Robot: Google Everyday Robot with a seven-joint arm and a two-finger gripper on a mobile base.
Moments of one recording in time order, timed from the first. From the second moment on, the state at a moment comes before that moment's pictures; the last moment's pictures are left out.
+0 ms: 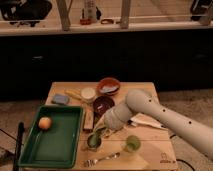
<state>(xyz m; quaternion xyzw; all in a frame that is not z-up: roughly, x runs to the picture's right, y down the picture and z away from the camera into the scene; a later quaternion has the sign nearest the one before) -0.028 0.203 0.661 -0.18 -0.50 -0.32 0.78</state>
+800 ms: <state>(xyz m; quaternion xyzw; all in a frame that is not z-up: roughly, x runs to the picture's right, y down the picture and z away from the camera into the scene) -0.057 0.214 0.657 -0.22 -0.41 -0.40 0.79</state>
